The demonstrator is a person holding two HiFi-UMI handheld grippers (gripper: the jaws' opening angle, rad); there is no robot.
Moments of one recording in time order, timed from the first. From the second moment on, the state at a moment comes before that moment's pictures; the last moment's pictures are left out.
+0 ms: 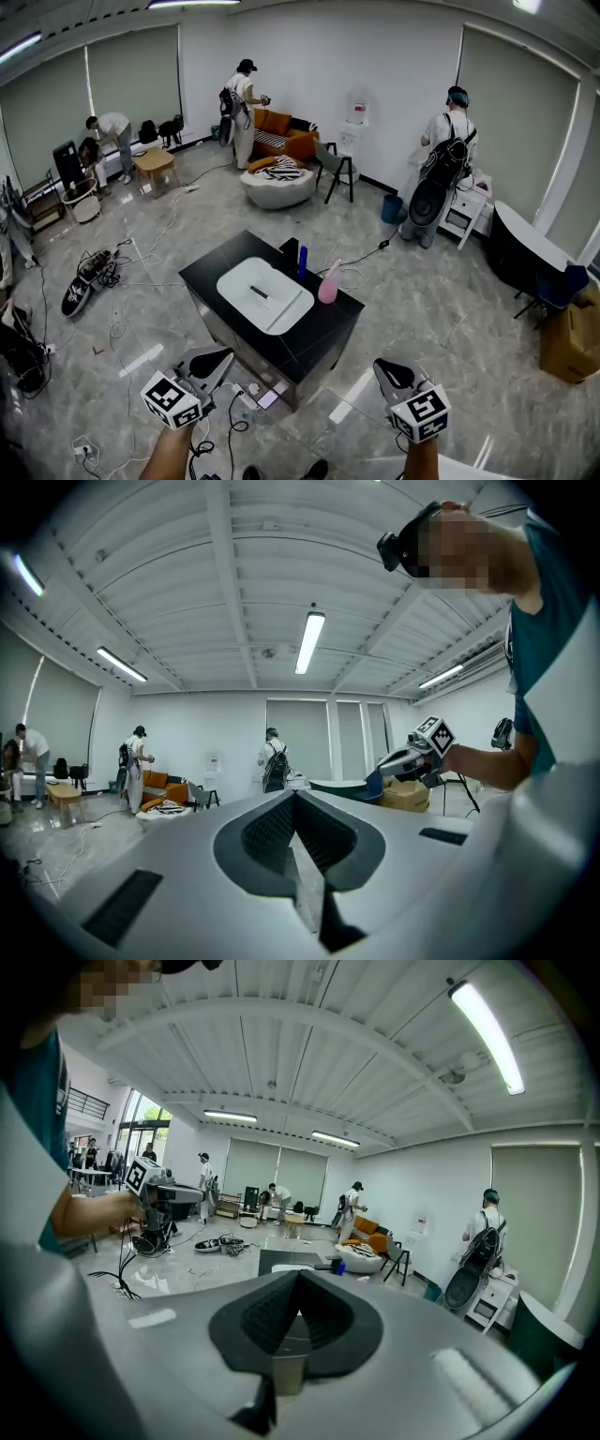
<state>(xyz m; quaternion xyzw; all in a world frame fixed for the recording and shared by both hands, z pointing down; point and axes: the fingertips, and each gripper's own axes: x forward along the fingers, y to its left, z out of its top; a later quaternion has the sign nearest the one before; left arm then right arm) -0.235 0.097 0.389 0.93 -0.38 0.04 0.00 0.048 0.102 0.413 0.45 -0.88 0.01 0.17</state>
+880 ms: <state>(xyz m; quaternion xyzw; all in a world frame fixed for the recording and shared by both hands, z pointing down) -0.104 0.048 0.402 0.92 -0.38 0.07 0.01 0.190 0.048 0.443 0.46 -0.87 0.04 0.15</state>
